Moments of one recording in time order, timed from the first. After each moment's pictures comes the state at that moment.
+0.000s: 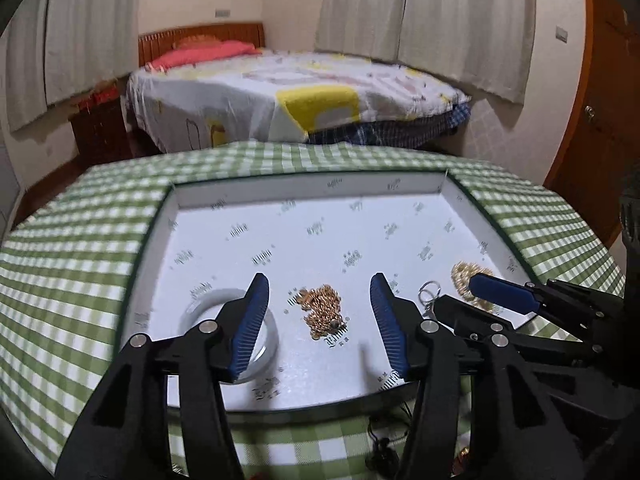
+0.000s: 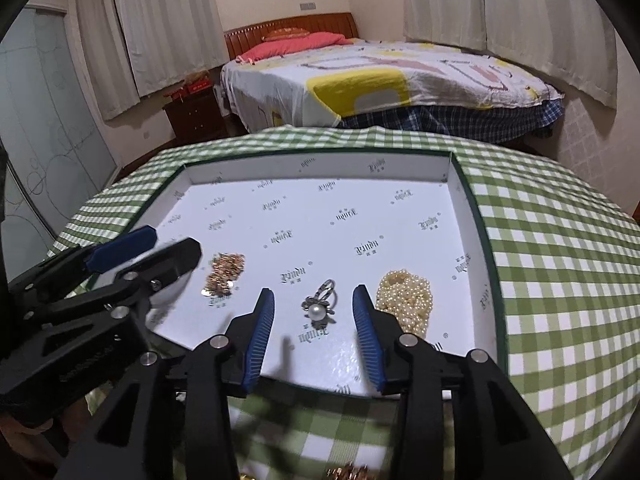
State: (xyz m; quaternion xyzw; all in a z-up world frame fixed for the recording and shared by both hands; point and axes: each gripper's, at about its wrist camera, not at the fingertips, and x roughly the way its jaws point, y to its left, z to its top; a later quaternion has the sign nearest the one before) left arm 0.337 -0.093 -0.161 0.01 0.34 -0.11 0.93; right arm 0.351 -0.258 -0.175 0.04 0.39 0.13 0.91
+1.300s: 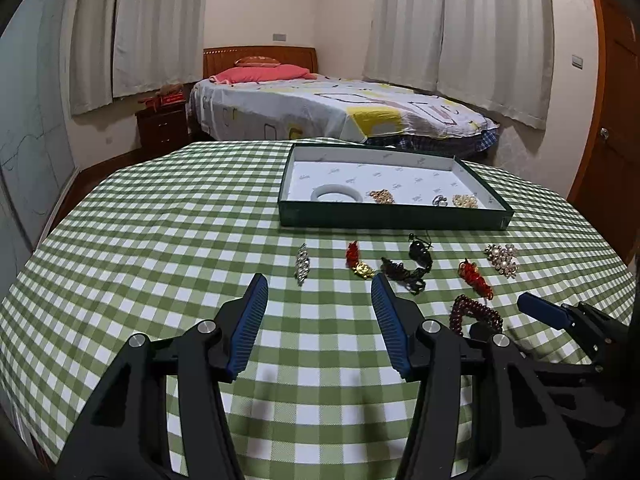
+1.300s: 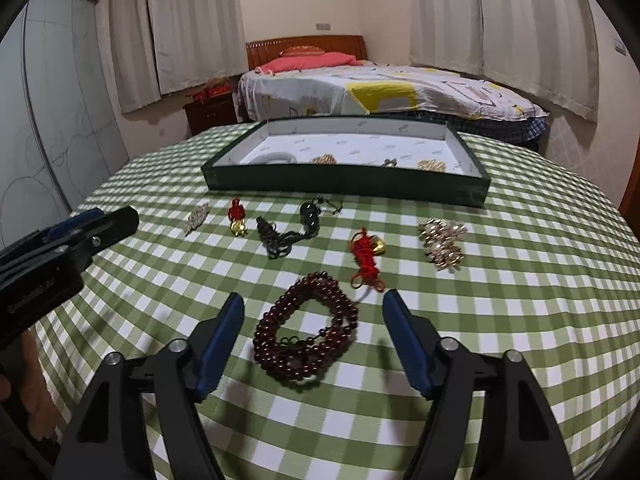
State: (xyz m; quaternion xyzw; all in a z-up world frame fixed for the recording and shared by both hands) left arm 0.134 -0.007 -0.156 -0.02 0.30 -0.03 0.95; right arm 0.174 -0.208 -0.195 0.01 0.36 0.12 0.93
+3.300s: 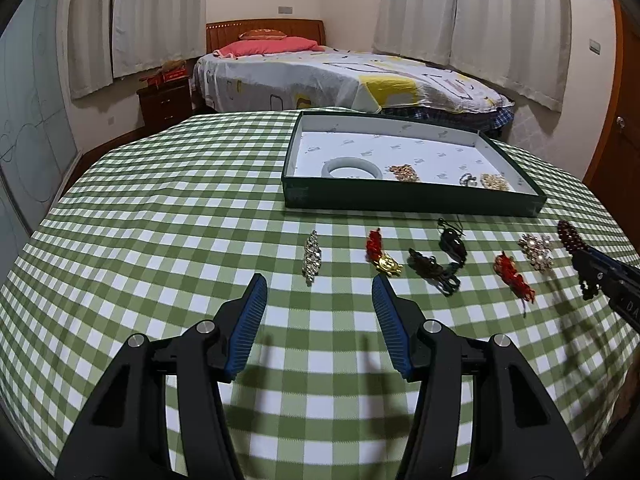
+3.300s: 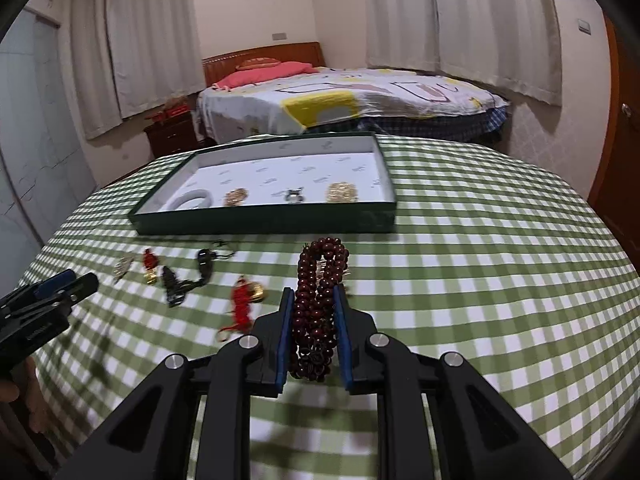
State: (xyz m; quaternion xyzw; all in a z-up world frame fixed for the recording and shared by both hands) left arm 0.181 -0.007 -0.182 -0.01 0.35 -0.01 0.93; right arm 0.207 -0.287 -0.178 0.05 0.34 0.06 0.94
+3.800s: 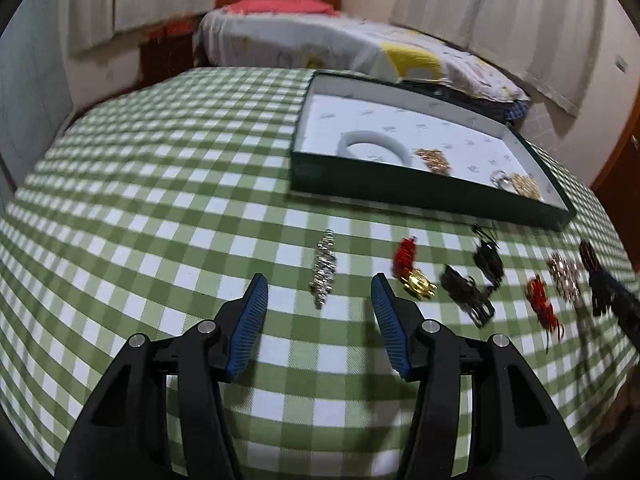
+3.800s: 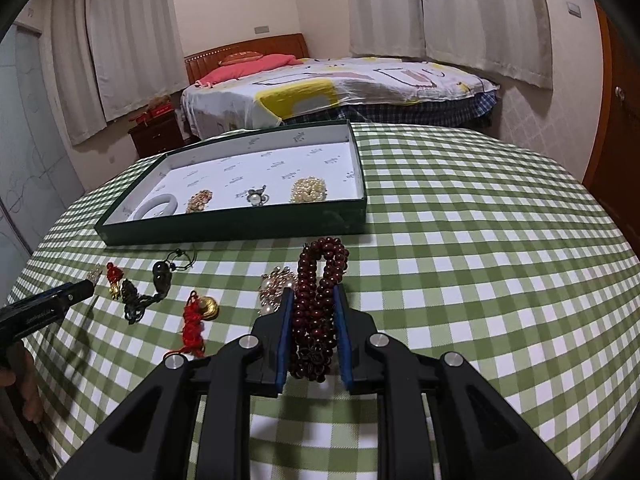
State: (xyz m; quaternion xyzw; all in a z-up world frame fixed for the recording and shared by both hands) left arm 0.235 0.009 -0.201 -0.07 0.42 -0.01 0.90; right arm 0.234 -0.311 -0.190 0.06 0.36 0.04 0.93
